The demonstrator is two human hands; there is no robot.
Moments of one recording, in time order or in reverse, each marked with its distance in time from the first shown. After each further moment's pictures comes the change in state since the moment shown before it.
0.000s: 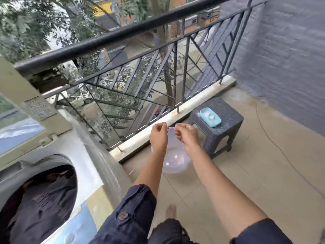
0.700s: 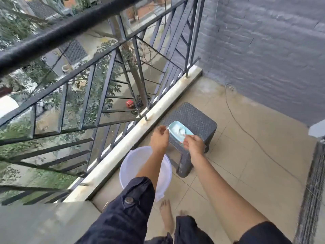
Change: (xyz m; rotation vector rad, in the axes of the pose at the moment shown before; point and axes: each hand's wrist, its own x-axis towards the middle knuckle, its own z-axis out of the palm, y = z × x) left_hand 0.163 0.029 0.243 0.435 -0.319 0.043; right_hand 0.240 -0.045 -0.123 -0.044 0.434 0.126
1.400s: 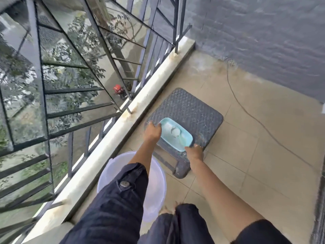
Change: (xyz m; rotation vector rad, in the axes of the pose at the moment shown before) left_hand 0.203 -0.073 0.127 0.288 -0.269 -0.143; right_hand 0.208 0.104 0.021 -0.439 0.124 0.229
